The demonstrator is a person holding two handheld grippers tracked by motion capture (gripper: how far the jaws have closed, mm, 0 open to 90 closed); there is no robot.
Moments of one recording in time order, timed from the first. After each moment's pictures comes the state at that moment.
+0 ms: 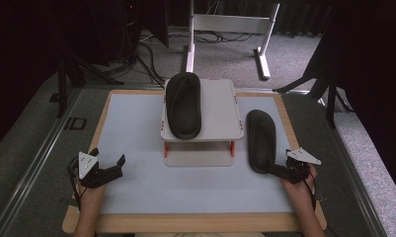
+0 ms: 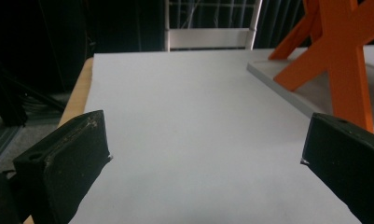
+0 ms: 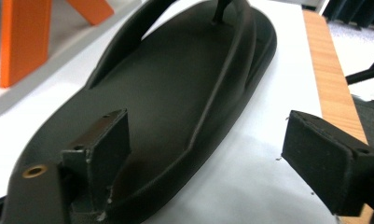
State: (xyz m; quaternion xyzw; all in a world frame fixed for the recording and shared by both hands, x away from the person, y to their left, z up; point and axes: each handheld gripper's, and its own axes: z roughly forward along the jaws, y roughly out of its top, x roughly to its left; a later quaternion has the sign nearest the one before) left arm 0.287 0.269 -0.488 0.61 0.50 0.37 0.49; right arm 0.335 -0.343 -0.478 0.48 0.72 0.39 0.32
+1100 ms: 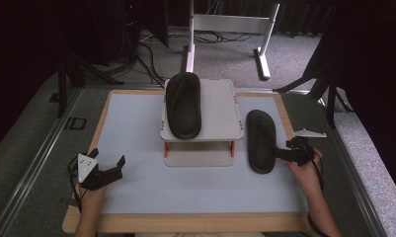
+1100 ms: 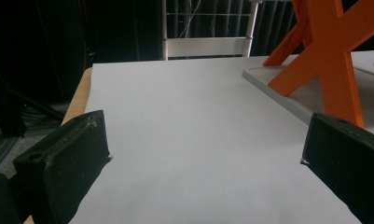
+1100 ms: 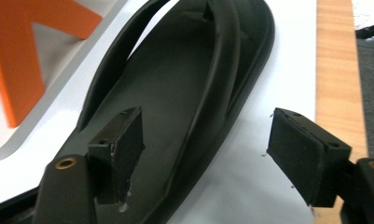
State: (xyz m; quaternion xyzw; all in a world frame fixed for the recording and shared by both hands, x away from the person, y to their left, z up) left arm 0.283 0.268 -0.489 0.61 0.49 0.38 0.50; right arm 0.379 -0.355 -0.431 0.54 0.74 0.35 0.22
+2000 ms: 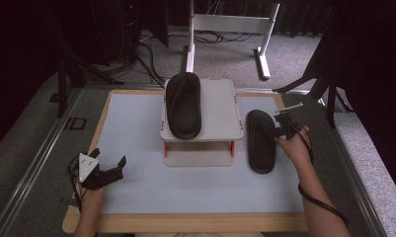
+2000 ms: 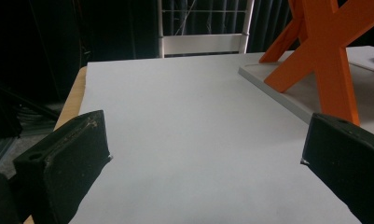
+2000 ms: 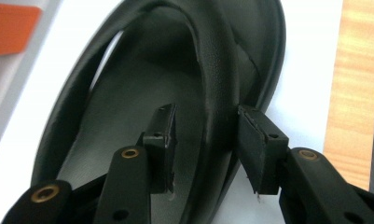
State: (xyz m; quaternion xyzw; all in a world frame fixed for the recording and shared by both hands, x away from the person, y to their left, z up) left arm 0.284 0.266 -0.489 0.62 0.48 0.37 0.50; right arm 0.468 -0.327 -0.417 0.58 0.77 0.21 0.15
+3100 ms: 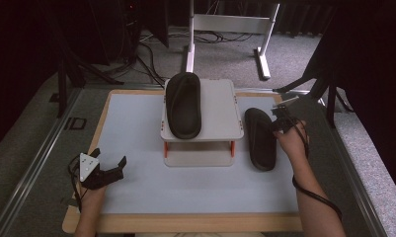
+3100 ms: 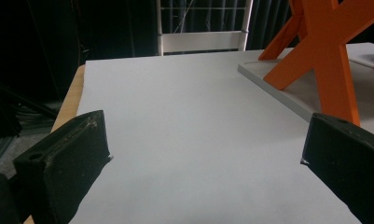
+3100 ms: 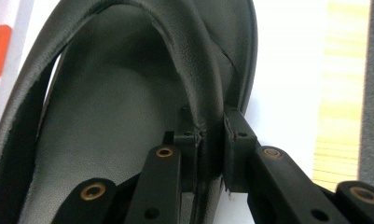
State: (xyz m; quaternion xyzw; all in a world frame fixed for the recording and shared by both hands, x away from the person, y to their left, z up) left arm 0.285 0.266 -0.489 0.62 0.48 0.37 0.49; right arm 0.484 -0.318 -0.405 0.63 0.75 0.17 0.14
